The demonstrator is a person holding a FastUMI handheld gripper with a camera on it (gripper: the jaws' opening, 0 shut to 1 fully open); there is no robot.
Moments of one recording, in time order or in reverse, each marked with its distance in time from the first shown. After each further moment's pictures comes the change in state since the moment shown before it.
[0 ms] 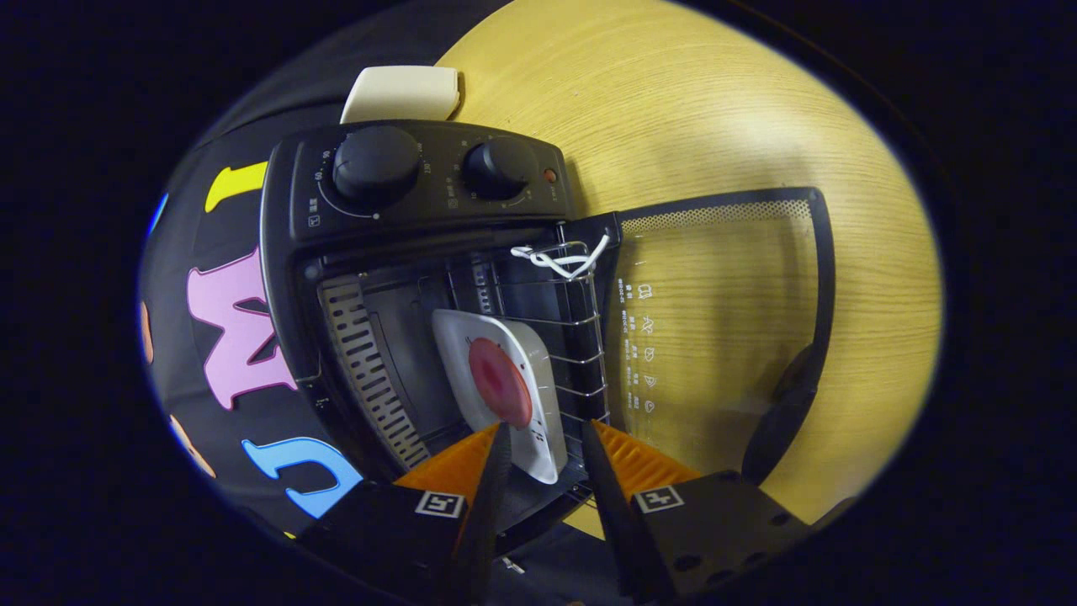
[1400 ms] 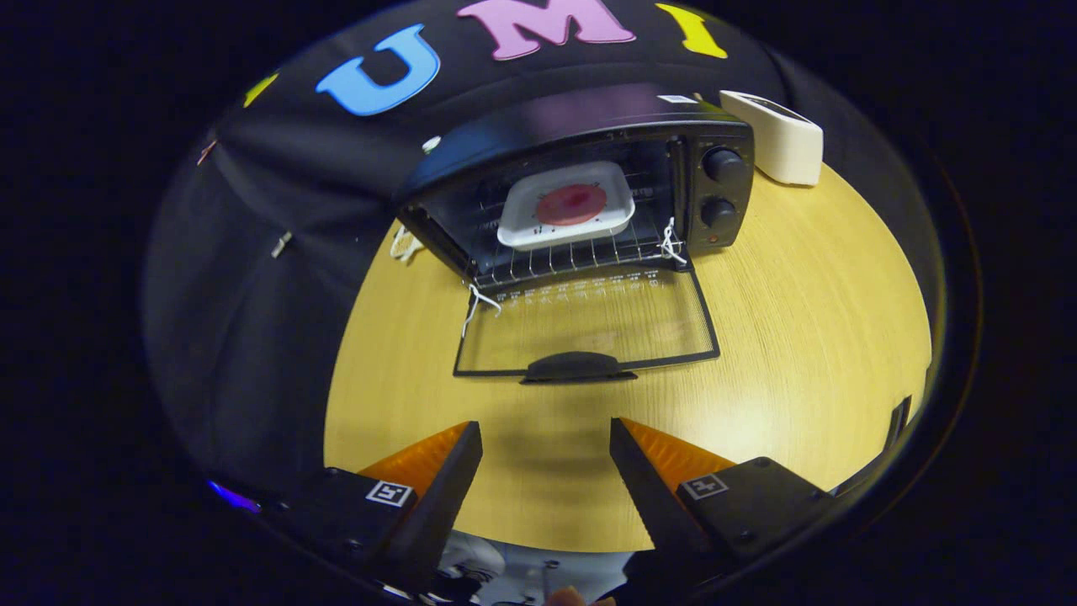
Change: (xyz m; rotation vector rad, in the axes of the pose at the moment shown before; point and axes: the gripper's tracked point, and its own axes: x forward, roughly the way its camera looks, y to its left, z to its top) arm -0.142 -0.119 -0.017 -1.557 0.308 -0.149
